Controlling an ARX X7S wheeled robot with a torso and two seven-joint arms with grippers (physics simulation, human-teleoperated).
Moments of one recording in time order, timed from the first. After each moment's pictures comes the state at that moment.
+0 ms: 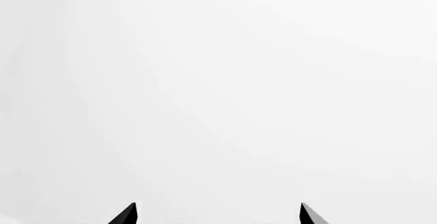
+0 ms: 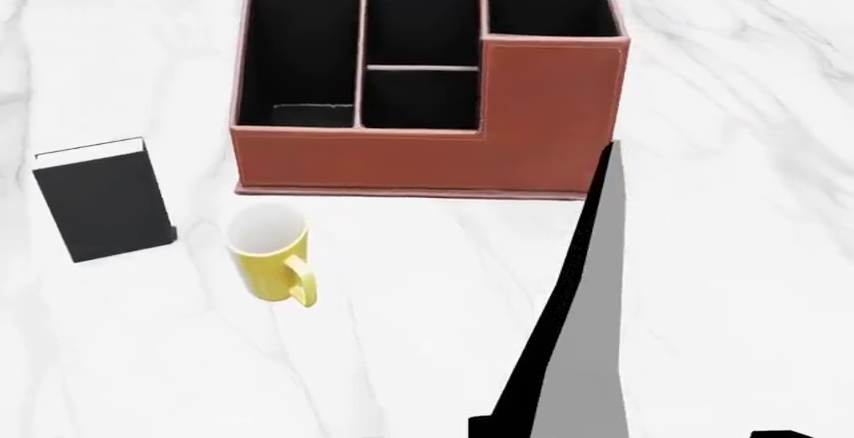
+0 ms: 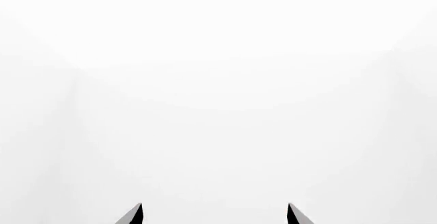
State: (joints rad) left arm 0.68 -0.39 -0.59 1.05 -0.23 -0.06 -1.57; right arm 1.71 1.20 -2.03 -1.05 0.56 -0.31 1.57
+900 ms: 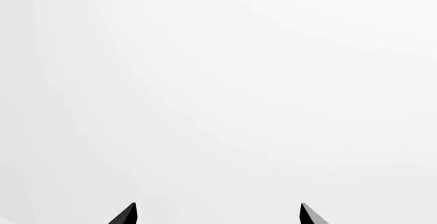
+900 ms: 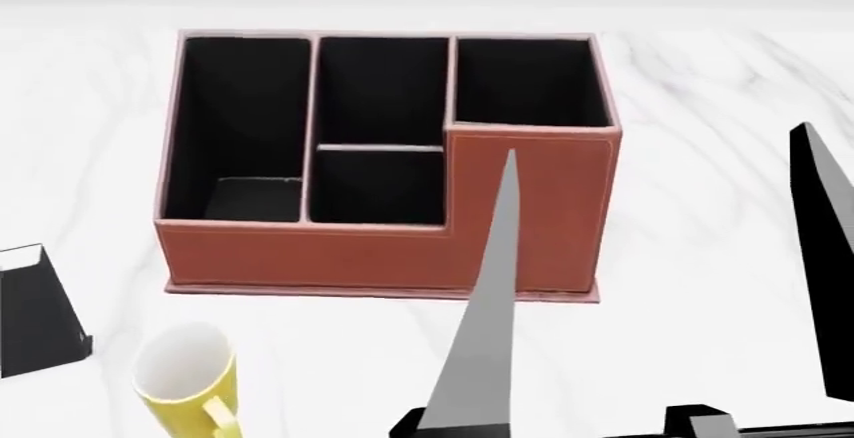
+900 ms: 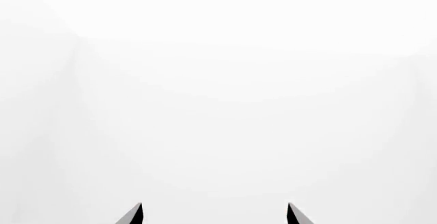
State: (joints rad) left arm 0.67 -0.44 -0.59 1.05 -0.26 -0.10 -1.57; right arm 1.72 1.10 -1.99 -1.05 0.64 -0.13 1.57
